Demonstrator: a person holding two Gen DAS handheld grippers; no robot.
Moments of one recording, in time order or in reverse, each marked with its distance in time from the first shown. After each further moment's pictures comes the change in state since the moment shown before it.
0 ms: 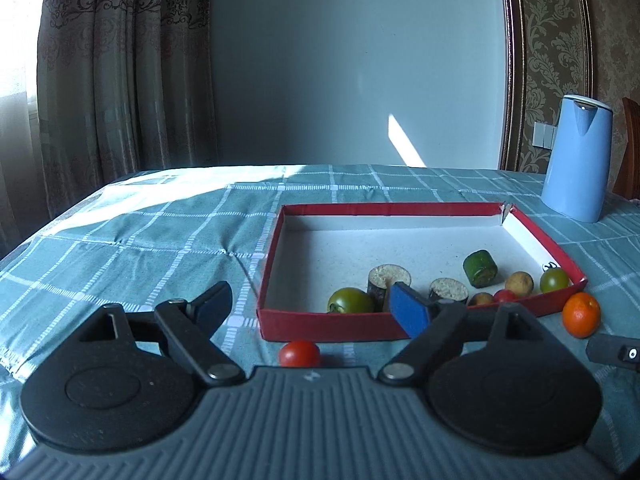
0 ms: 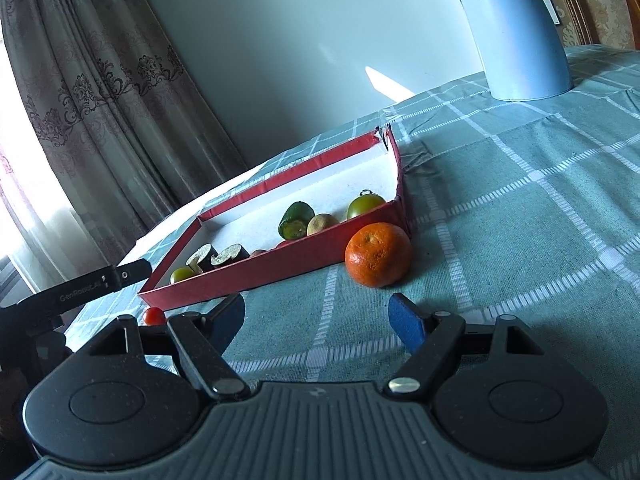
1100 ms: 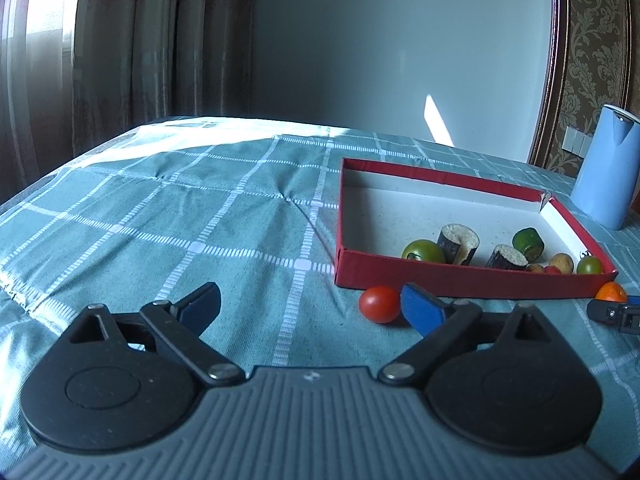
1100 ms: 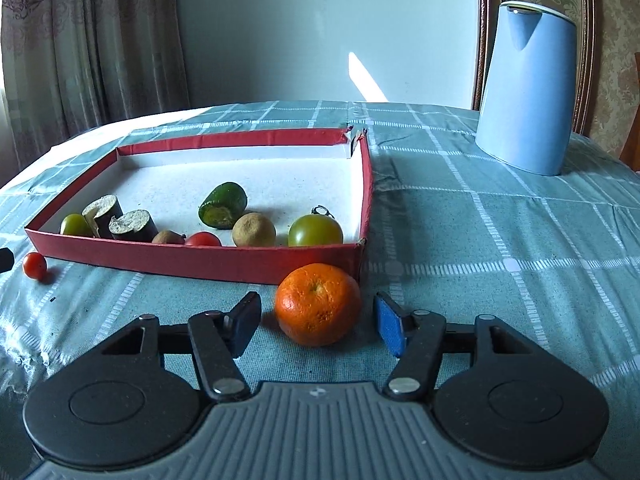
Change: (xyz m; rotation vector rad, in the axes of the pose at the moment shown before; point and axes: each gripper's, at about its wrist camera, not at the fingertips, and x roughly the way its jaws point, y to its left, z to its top) left arm 0.007 0.050 -0.024 -0.122 0.095 0.026; right arm 0.056 0.021 0.029 -0.341 0.115 -0.304
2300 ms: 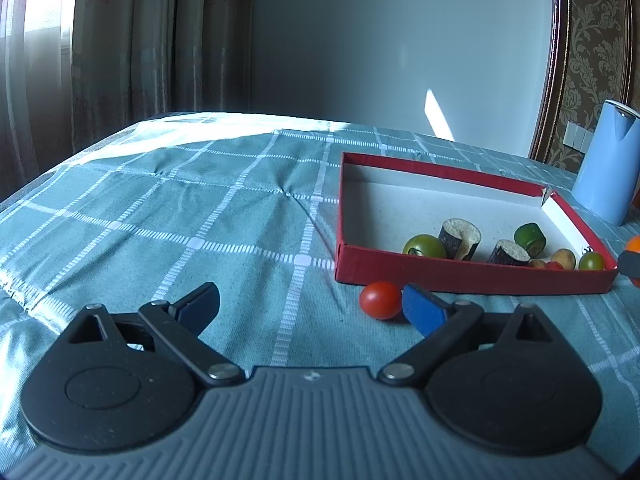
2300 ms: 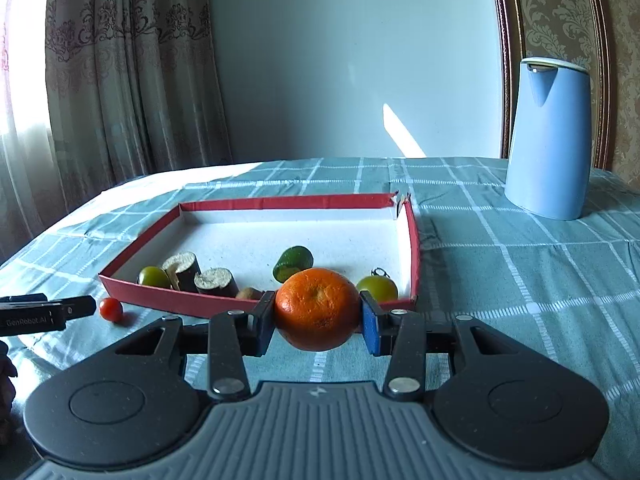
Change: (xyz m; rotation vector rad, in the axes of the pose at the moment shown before) left arm 0.002 0.000 -0.001 0.005 0.017 0.003; right arm -0.052 0.020 0.015 0.009 -0.175 0.125
